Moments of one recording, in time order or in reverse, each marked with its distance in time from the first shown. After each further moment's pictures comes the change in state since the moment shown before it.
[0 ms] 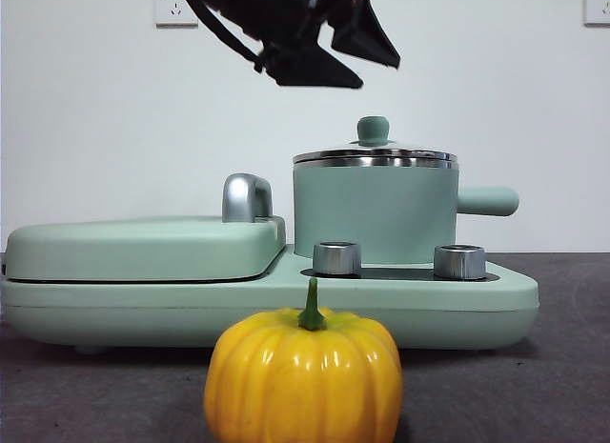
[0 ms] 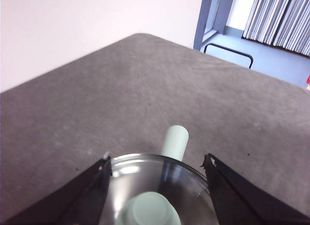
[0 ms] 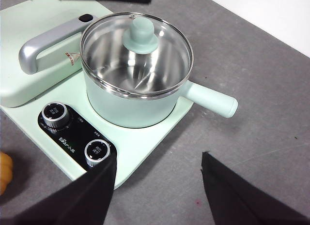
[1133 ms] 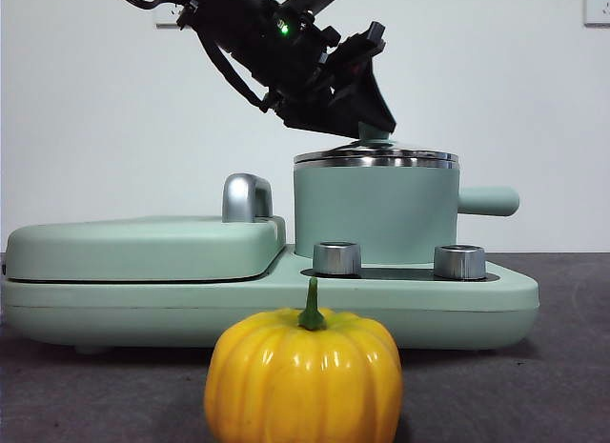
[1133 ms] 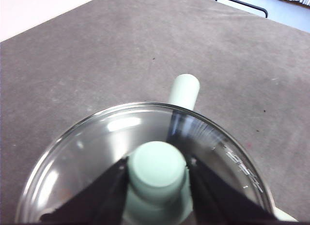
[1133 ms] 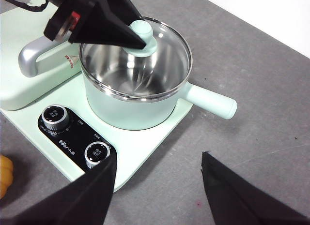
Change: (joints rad) left arm -0.023 0.063 0.000 -0.085 -0.061 0.068; right arm 0.000 0.000 0.000 0.007 0.000 0.011
